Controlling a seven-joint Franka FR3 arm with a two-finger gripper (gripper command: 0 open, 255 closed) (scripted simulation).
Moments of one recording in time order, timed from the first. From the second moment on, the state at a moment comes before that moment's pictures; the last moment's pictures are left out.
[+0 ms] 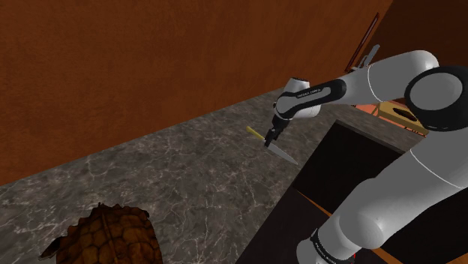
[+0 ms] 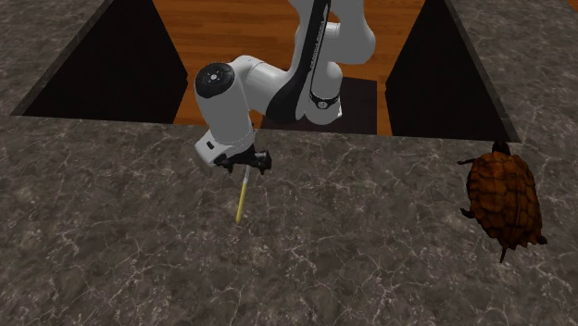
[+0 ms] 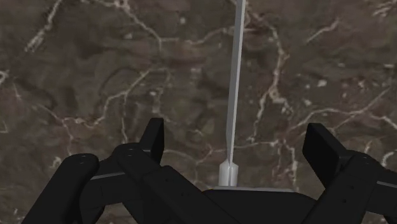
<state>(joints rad) -0.05 -0.13 -0.37 -2.45 -0.05 2.35 -0.51</state>
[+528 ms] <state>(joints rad) -0.05 -0.08 -0.38 -2.46 -0.03 2.40 -0.52</state>
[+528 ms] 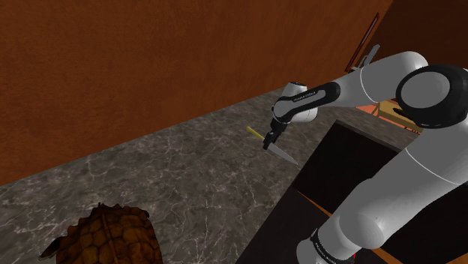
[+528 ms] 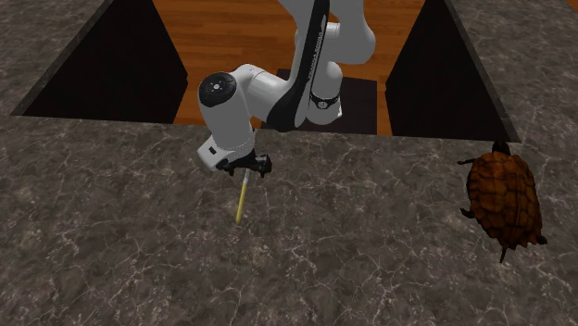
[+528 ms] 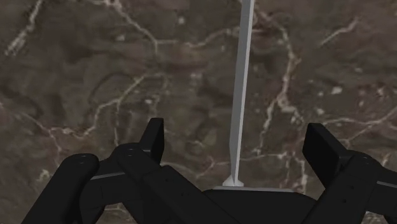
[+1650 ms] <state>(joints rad) -0.05 -0.12 -0.38 -2.45 -0.05 2.36 -0.51</state>
